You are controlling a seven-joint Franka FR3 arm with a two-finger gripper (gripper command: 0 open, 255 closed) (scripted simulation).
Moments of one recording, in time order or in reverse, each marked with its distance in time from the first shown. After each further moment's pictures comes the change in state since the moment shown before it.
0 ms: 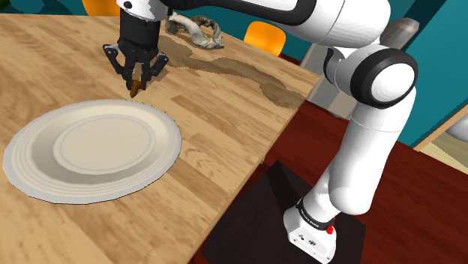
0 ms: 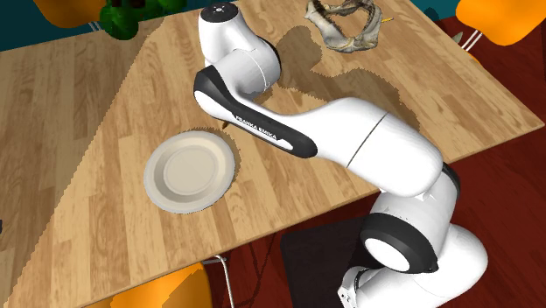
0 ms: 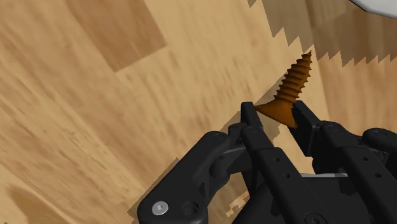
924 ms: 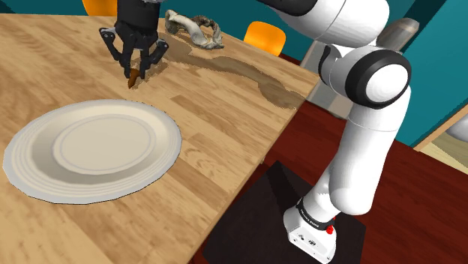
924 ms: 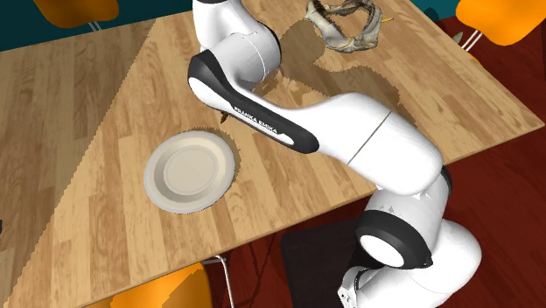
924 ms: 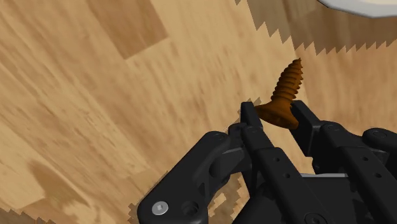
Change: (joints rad) arm 0.023 0.035 0.002 0.132 -0.018 -0.099 0.008
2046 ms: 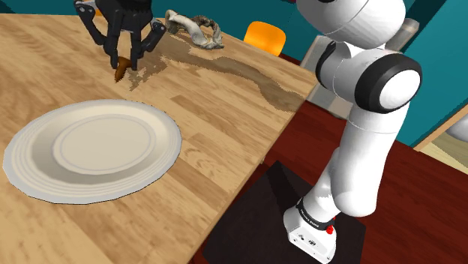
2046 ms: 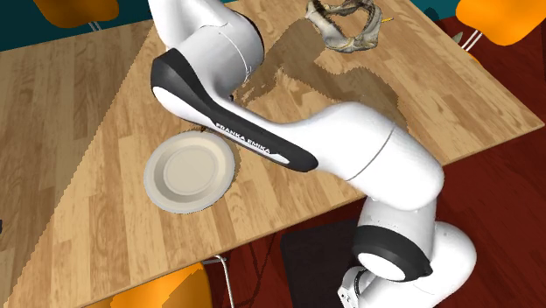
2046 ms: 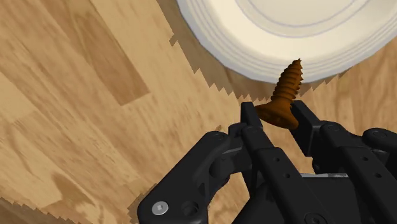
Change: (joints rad) arm 0.115 0.004 0.035 0.154 -0.030 -0.152 0.122
